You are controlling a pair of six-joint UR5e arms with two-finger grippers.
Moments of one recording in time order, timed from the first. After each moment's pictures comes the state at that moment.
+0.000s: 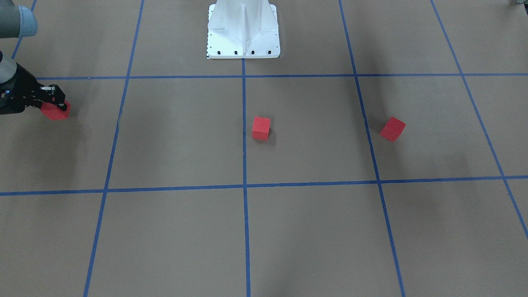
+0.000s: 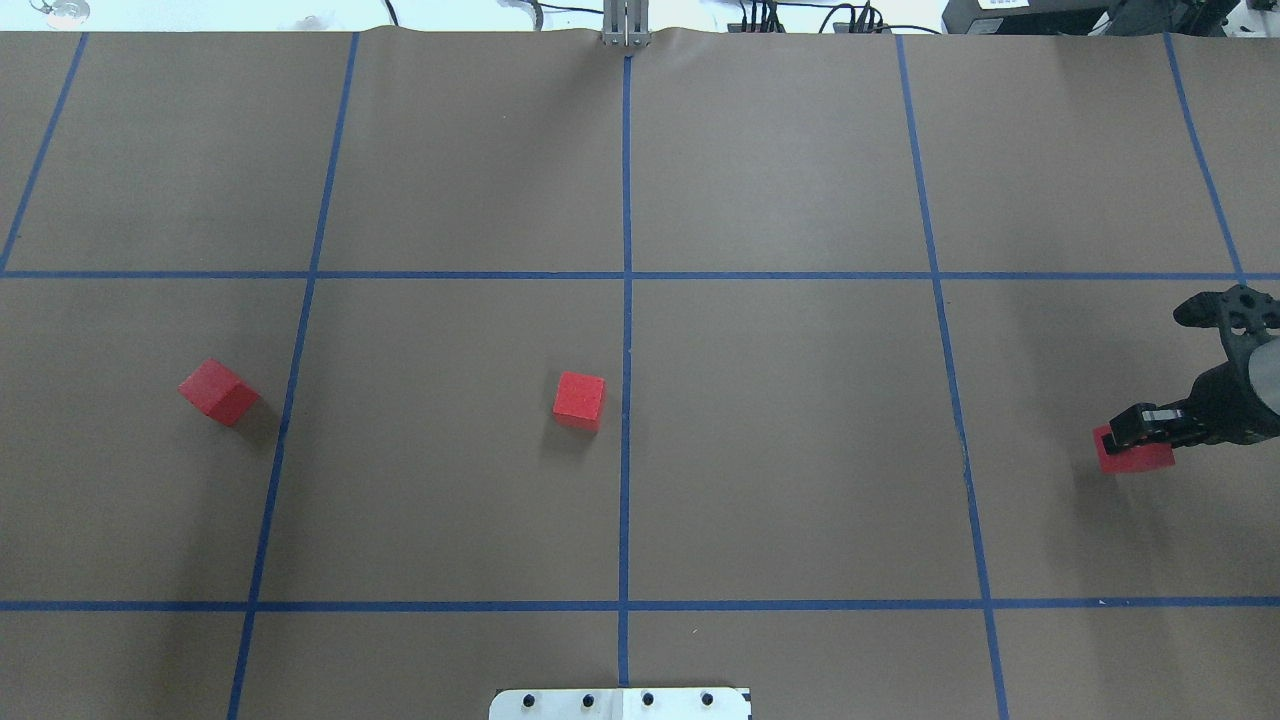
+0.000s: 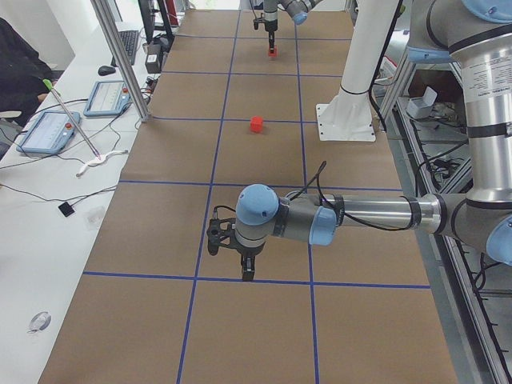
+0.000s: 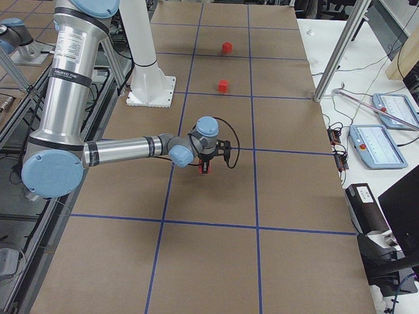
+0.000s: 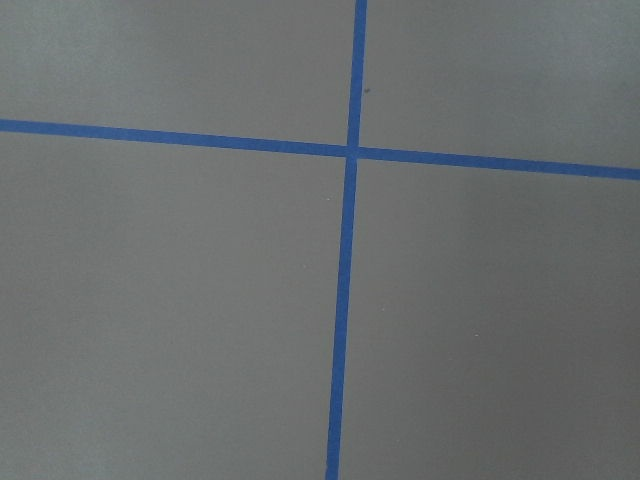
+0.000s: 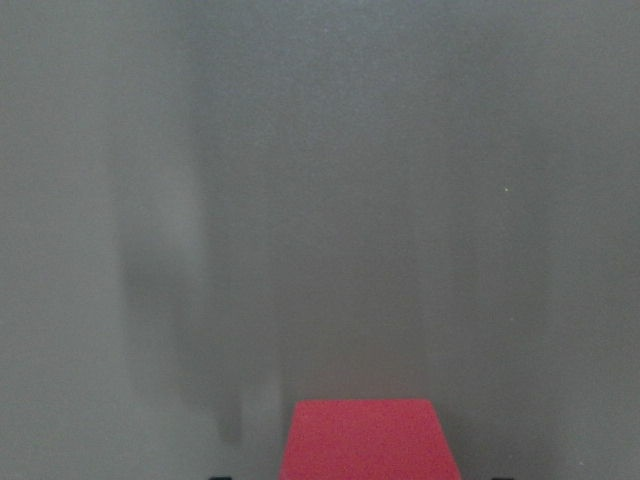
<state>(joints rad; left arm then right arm) -1.59 -1.34 -1.81 -1.74 -2.43 -0.18 0.89 -1.80 1.89 -1.03 2.24 0.87</state>
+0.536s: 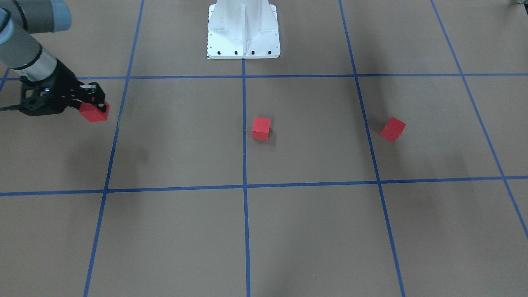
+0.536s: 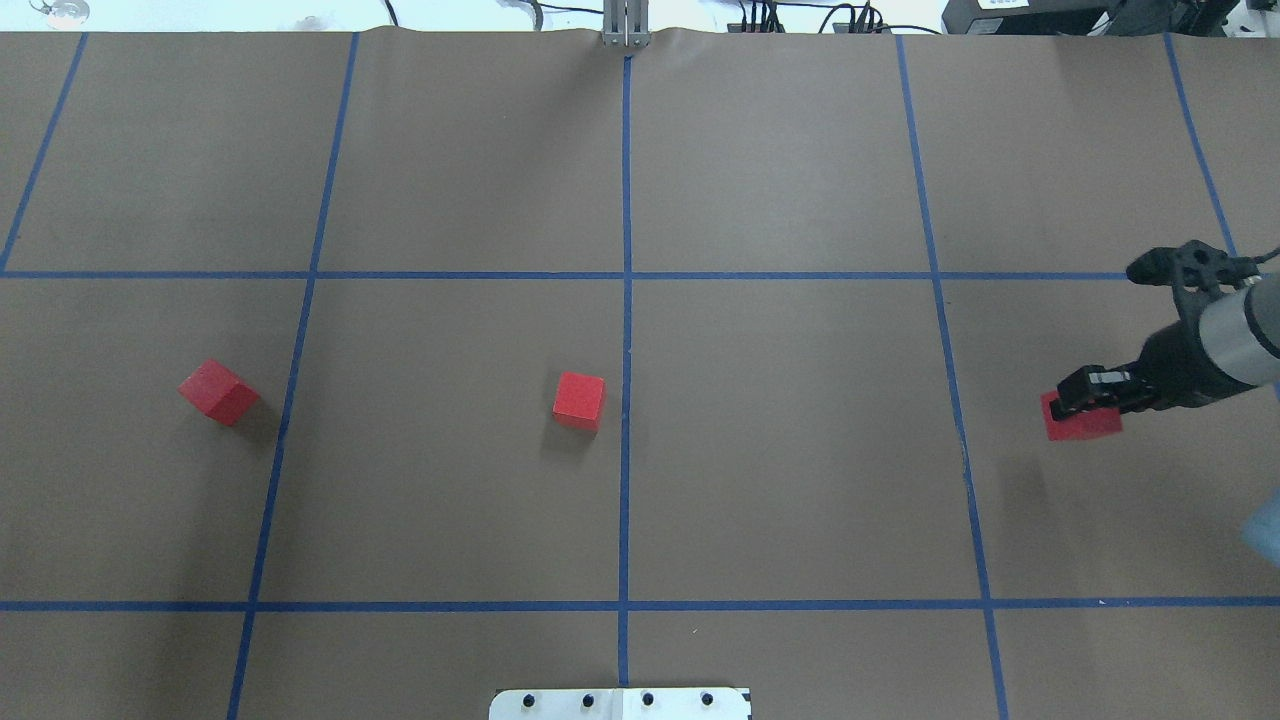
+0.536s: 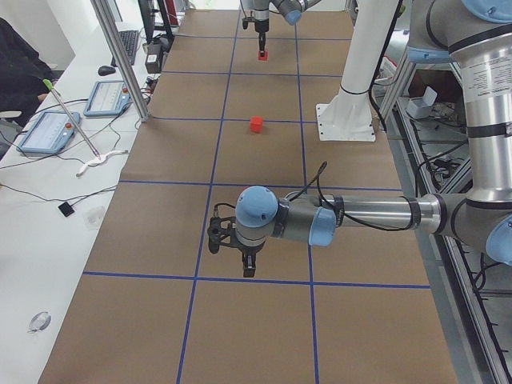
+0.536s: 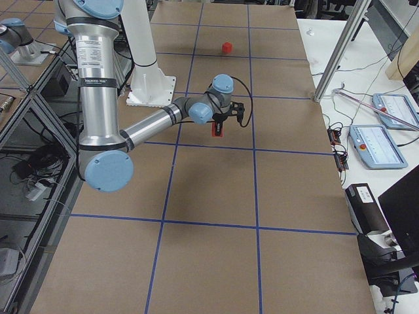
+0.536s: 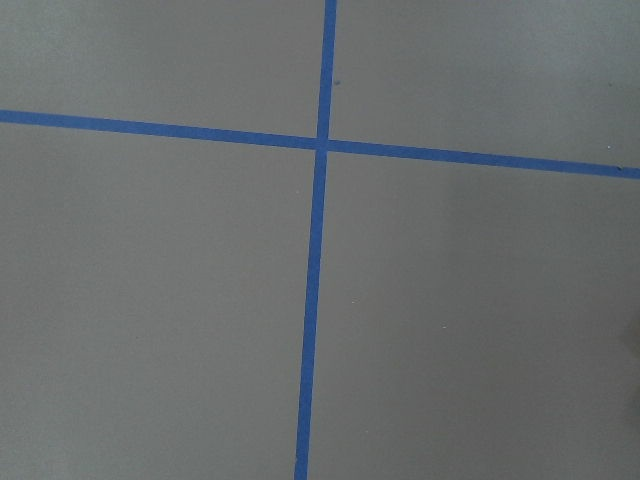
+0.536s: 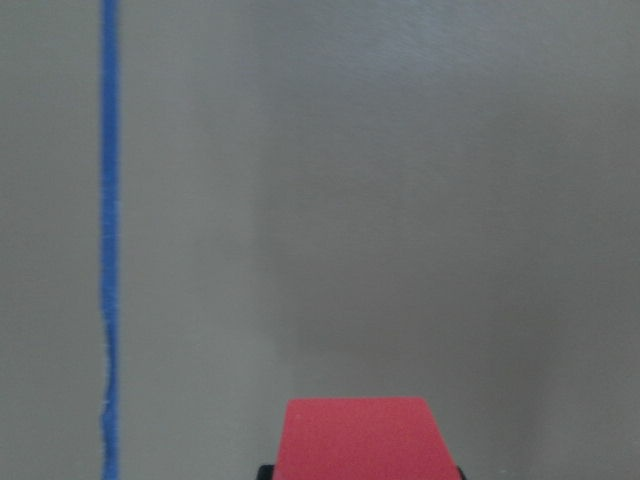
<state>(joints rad) -1.59 -1.34 -1.80 -1.74 -2.47 -0.18 0.81 -1.45 1.99 -1.41 2.22 1.03</state>
